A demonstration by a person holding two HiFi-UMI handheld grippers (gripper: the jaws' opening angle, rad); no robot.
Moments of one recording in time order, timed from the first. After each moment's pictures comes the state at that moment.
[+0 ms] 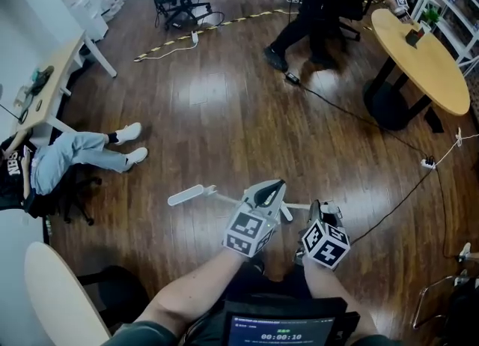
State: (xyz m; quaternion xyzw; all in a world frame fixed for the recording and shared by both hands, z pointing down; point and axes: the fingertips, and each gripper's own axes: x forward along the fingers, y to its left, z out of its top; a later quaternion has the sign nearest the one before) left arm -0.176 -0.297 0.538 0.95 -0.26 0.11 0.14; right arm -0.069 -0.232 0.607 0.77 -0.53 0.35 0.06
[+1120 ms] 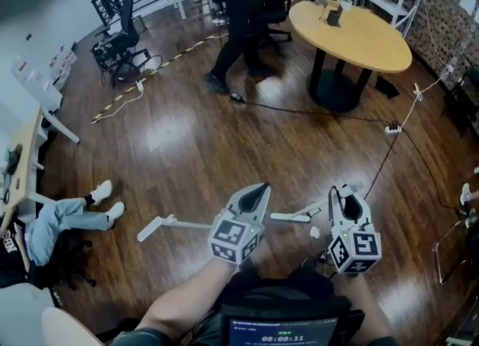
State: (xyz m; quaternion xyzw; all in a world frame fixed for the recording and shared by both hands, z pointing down) left arm -0.030 -0.196 0.453 0.98 -0.16 0.09 0.11; right arm 0.107 -0.098 0.414 0.81 -0.57 0.12 0.01
